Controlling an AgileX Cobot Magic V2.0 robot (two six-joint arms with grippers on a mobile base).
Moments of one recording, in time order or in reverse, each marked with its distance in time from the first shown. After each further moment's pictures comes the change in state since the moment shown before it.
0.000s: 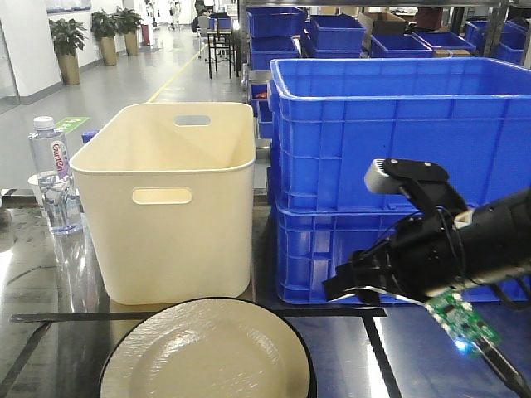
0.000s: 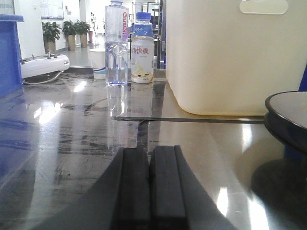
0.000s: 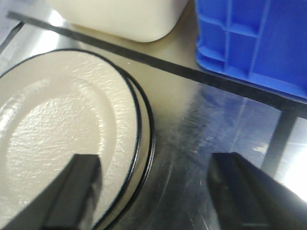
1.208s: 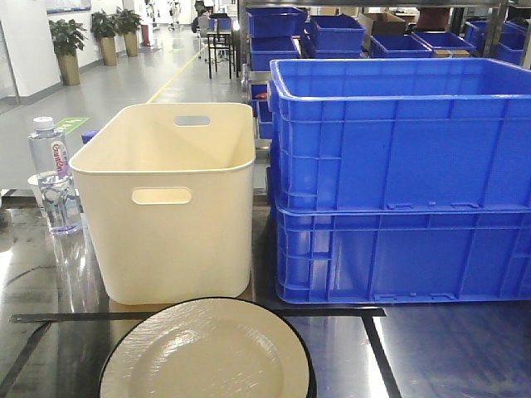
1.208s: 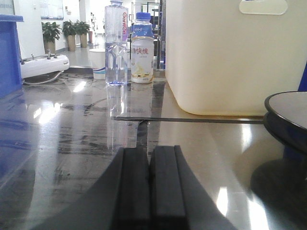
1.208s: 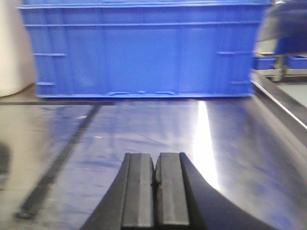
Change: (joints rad) left arm 0.000 0.000 0.000 0.000 0.001 0.000; right arm -0.244 -1.431 1.354 -0.586 -0.717 0.422
